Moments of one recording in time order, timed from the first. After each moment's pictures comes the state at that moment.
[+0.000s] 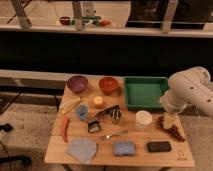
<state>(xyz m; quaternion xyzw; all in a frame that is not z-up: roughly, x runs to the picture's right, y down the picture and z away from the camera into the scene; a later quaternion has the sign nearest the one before) 0.293 0.116 0.681 -0.28 0.02 0.03 0.96</state>
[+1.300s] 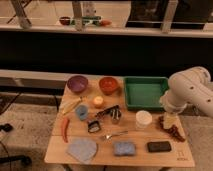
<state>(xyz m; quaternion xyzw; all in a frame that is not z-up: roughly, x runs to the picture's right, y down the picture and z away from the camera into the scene) 0.293 0.115 0.680 -0.28 0.02 0.03 0.96</state>
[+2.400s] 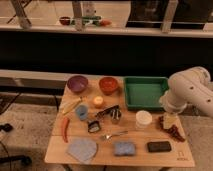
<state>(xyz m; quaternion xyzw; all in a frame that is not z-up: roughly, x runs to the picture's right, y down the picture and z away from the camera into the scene) 0.290 0.114 0.686 -0.28 0.01 0.03 0.96</state>
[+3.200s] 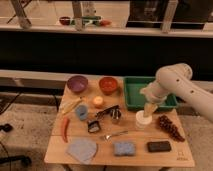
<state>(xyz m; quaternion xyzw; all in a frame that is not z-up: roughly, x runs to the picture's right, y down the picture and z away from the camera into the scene) 0.191 0.066 0.729 -0.24 -0.11 0.02 0.96</state>
